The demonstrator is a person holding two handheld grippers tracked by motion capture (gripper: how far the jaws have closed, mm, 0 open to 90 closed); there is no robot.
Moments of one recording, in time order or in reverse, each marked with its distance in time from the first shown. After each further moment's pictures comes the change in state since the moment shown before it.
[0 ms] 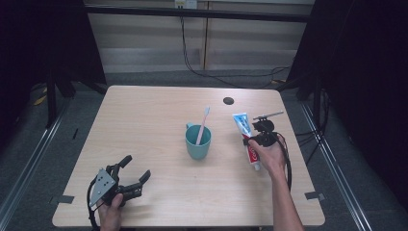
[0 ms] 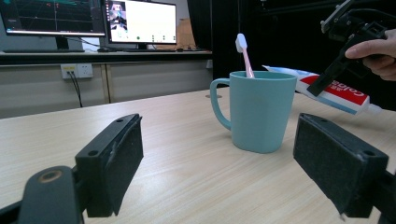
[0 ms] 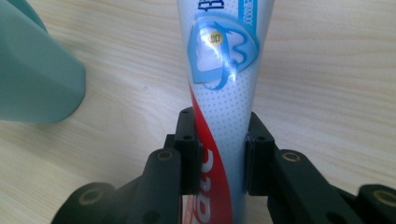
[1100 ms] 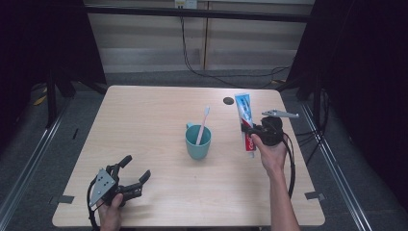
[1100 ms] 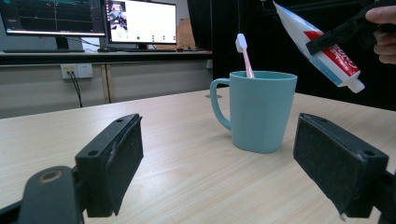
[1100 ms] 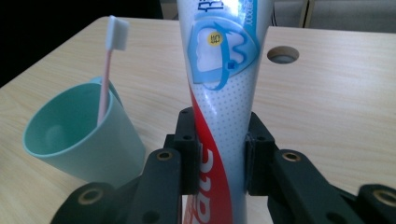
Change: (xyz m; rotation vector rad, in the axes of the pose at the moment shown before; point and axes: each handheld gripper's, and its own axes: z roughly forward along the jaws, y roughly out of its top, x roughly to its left) left arm 0.000 0.000 0.000 0.001 0.000 0.000; right arm 0.014 -0.002 -0.039 -0.433 0.113 -0.072
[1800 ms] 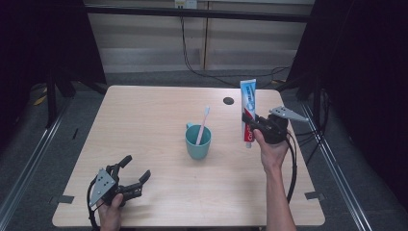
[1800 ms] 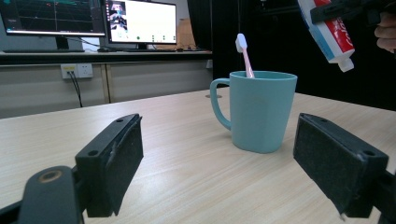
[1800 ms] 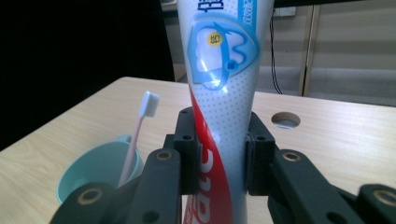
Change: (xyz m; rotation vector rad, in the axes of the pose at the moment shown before) left arm 0.000 0.000 0.000 -0.001 0.000 0.000; right arm 0.009 0.010 -0.017 -0.252 0.029 -0.027
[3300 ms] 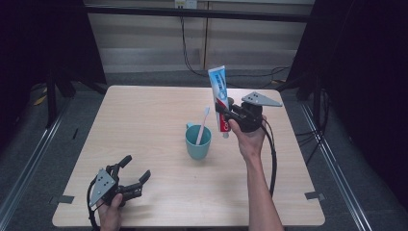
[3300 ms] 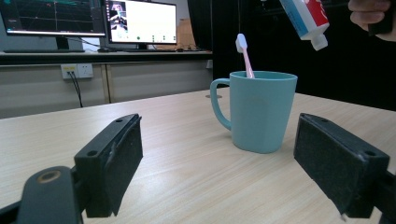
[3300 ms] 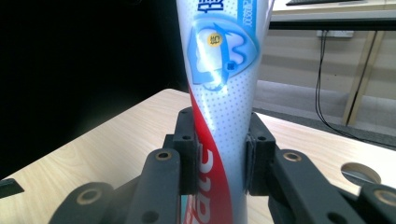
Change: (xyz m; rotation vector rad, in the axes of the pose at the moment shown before) left arm 0.000 0.000 0.000 -0.004 0.002 -0.001; right arm 0.057 0.034 0.041 -0.018 0.157 -0.087
